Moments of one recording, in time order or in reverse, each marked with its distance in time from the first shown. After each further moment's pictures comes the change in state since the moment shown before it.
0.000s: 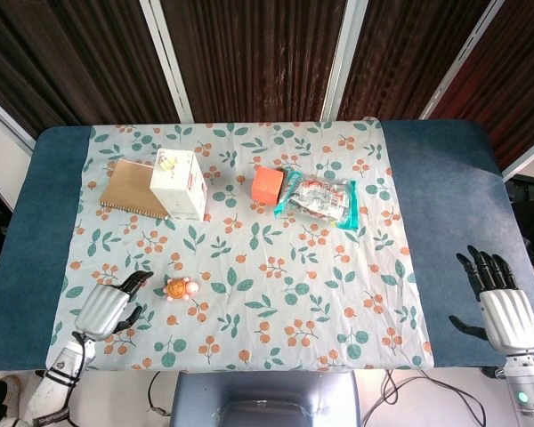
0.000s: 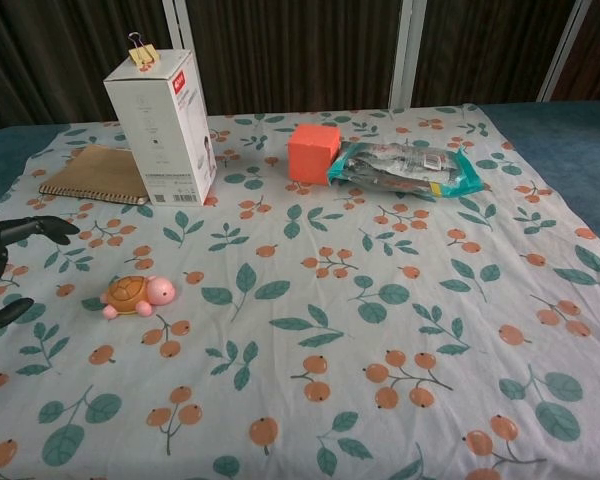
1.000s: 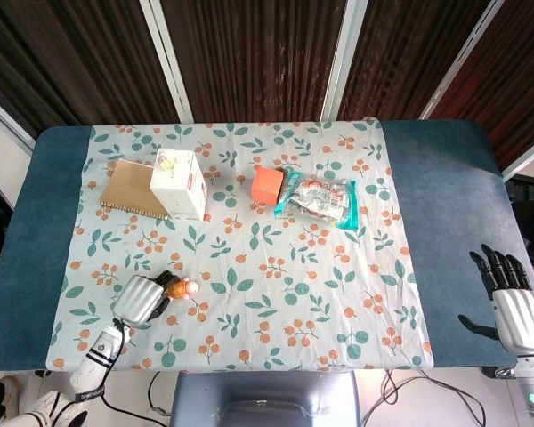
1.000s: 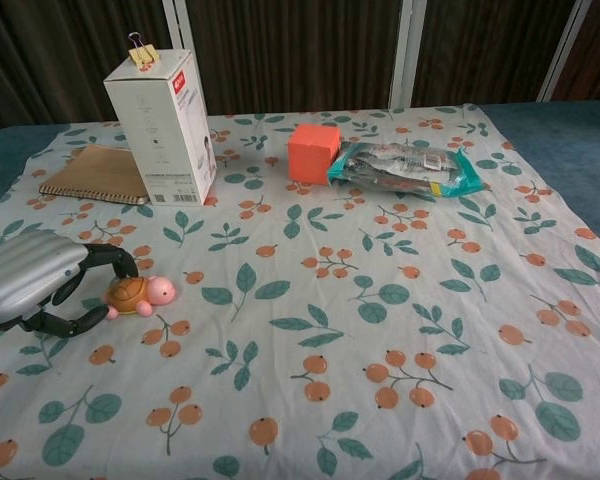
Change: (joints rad) left arm -0.109 -0.247 0.007 0.325 -0.013 -0.030 -0.014; right arm -0.016 0.041 0.009 -0.035 0.033 0.000 0.023
